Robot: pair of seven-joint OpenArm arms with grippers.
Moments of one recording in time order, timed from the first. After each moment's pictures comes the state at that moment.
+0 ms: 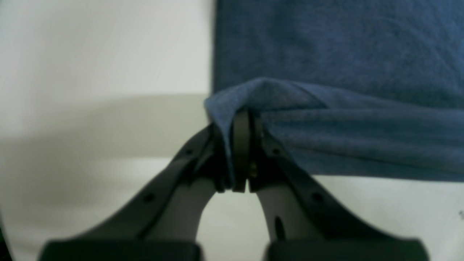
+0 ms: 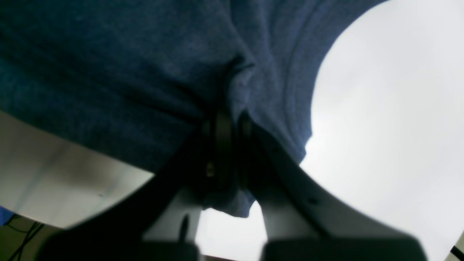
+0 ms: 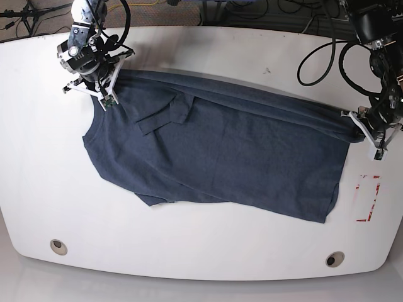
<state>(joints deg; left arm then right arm) -1.3 -23.0 -27.4 92.0 -22.9 -32.9 64.3 -19.9 4.2 19.8 112.8 -1.5 40.5 -62.9</state>
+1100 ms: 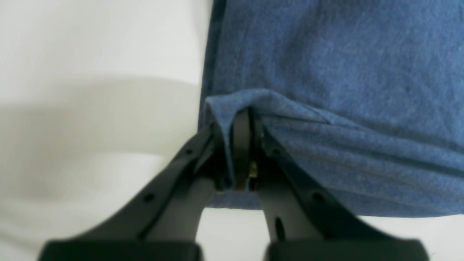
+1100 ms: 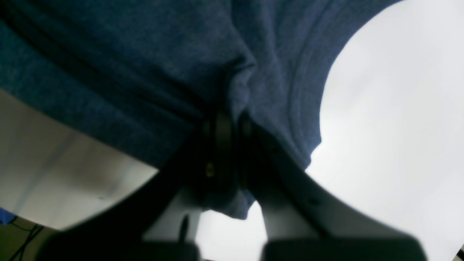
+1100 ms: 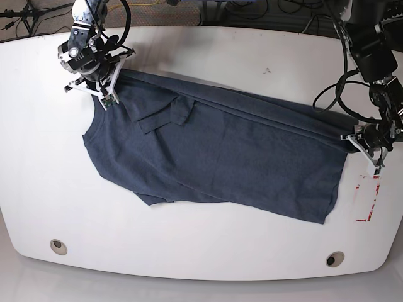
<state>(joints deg) -16.7 -22.7 -26.5 66.6 -21.1 -32.9 64.2 -19.7 4.4 19.9 111.5 -1.2 40.4 -62.2</state>
